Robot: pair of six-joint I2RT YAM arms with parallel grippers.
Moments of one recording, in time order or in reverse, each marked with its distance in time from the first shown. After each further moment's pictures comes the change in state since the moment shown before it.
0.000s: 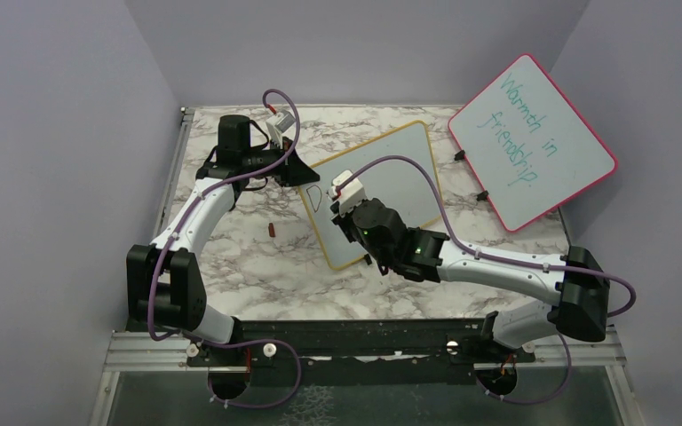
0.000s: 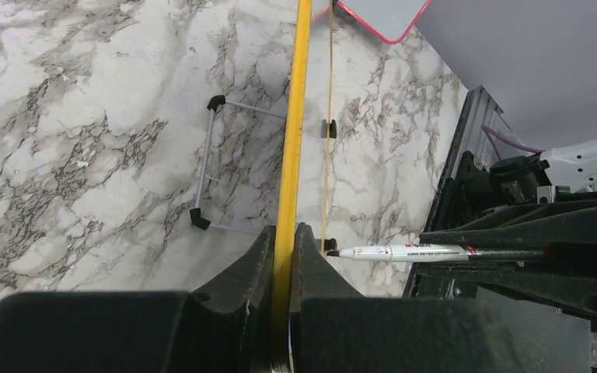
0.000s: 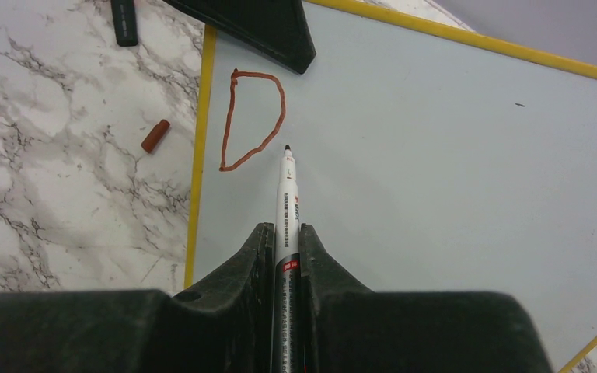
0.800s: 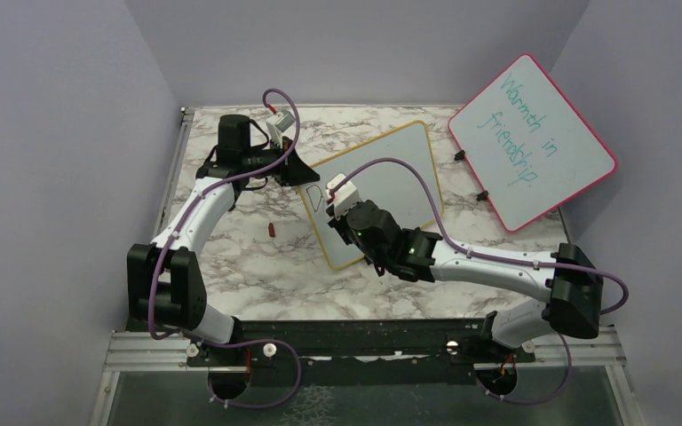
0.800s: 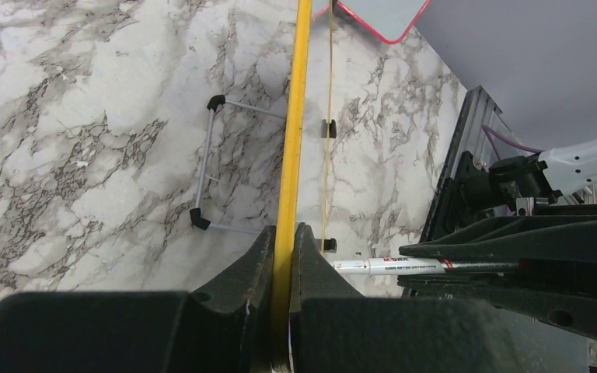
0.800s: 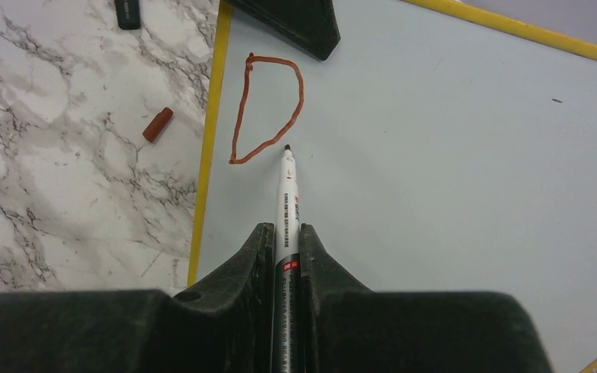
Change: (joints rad) left arm 0.000 0.005 0.005 -0.002 0.002 0.000; right arm 0.000 0.039 0.000 0.011 -0.017 -0.001
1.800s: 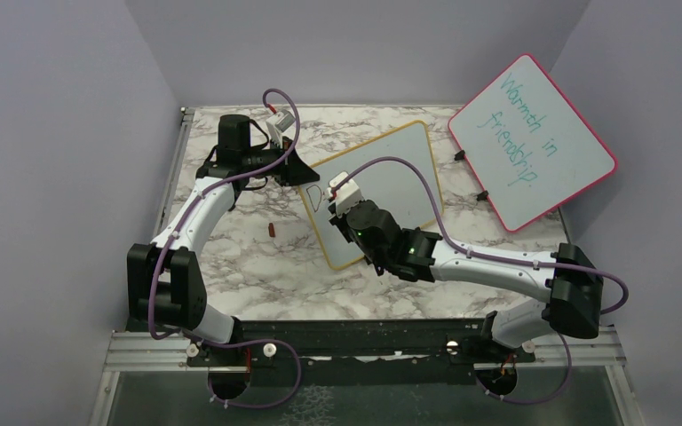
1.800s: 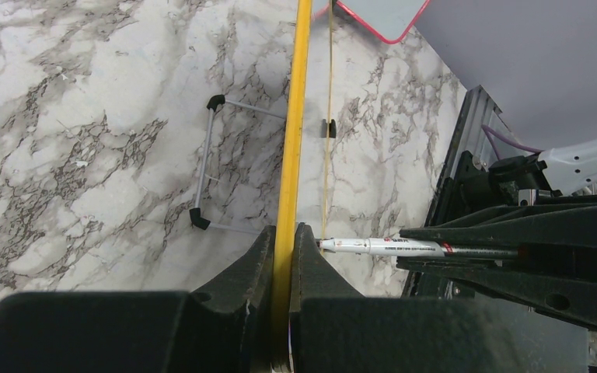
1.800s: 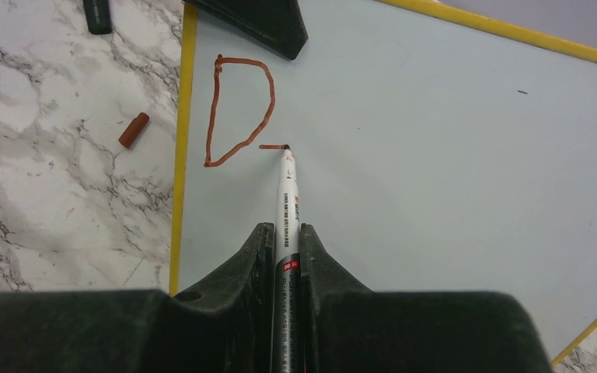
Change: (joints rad) left arm 0.002 0.002 0.002 -0.002 0.003 0.000; right arm -0.008 0.001 0.000 0.003 0.058 -0.011
